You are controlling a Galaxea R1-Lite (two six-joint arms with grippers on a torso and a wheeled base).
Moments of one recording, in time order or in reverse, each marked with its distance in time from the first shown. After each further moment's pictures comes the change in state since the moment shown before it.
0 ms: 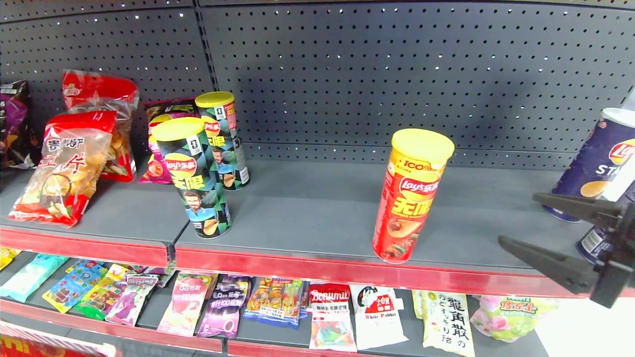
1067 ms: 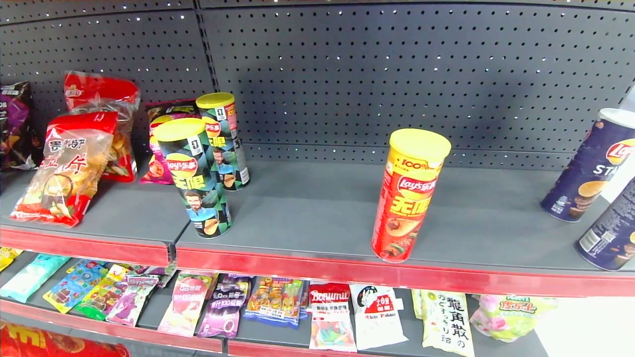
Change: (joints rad) left arm 0.000 0.043 0.011 -0.089 -0.125 -0.008; right arm -0.251 -1.022 0.431 0.389 -0.340 0.162
